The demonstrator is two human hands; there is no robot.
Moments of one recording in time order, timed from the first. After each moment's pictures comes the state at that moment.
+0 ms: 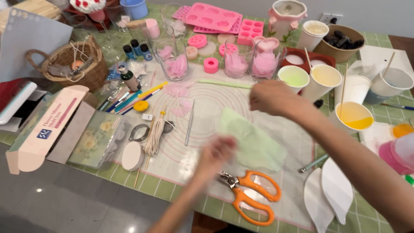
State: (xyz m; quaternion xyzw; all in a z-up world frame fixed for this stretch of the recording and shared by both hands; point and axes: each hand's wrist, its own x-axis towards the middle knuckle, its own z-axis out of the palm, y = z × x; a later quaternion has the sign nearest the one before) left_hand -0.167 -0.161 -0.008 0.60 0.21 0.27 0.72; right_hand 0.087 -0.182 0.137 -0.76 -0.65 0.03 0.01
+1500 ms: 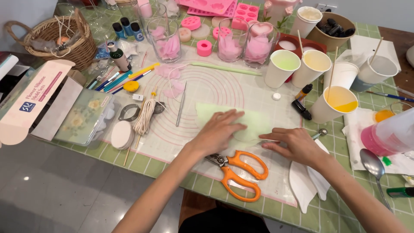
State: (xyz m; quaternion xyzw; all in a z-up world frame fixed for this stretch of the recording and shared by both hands) left_hand -0.138 -0.150 0.029 0.95 -0.04 0.27 0.18; right_hand 0.061 -0.352 0.069 -0.70 -0.69 0.07 0.14
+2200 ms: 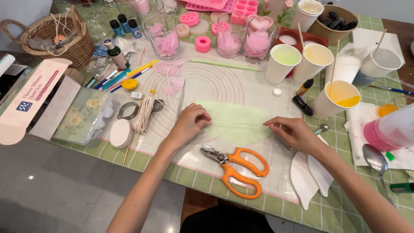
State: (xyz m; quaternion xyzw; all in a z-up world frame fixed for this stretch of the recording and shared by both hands) left_hand -0.178 -0.099 0.014 0.85 0.19 0.23 0.43; right_hand 0.093 -0.349 0.030 -0.75 -0.58 0.18 0.28
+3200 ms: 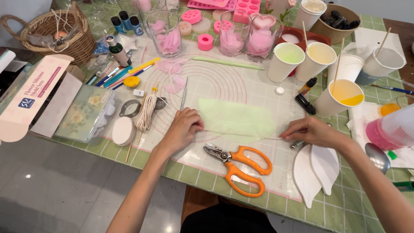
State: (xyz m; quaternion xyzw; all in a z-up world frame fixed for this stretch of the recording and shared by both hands) left_hand -0.215 -0.099 0.015 0.92 0.12 0.23 0.29; right_hand 0.136 -0.362 0.036 -0.73 -0.57 0.33 0.19
